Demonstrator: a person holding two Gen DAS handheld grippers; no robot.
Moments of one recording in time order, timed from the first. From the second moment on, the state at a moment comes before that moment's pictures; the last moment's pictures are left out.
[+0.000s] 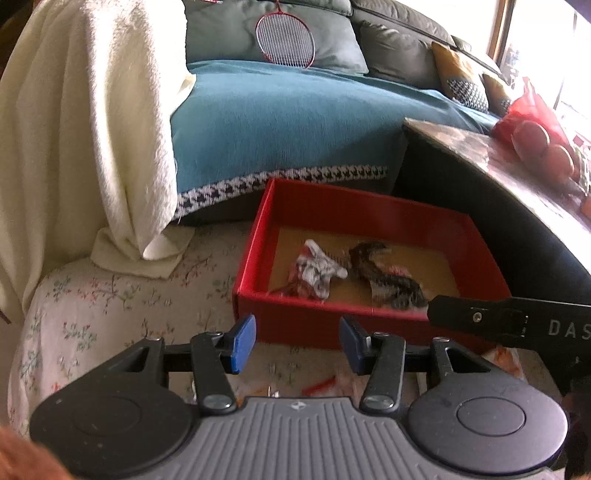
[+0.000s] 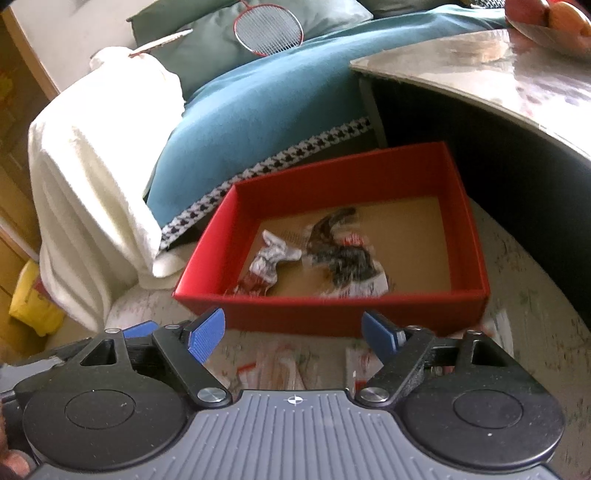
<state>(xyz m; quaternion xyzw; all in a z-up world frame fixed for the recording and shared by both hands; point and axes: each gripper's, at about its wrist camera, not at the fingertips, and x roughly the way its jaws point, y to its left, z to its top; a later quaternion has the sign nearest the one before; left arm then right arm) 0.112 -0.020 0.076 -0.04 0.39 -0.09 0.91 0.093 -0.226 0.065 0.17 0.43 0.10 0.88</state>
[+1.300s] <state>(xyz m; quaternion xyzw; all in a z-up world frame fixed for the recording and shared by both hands) -0.012 -0.022 0.029 -0.03 0.52 -0.12 0.85 -0.089 -0.234 0.042 0.10 0.55 0.06 0.83</state>
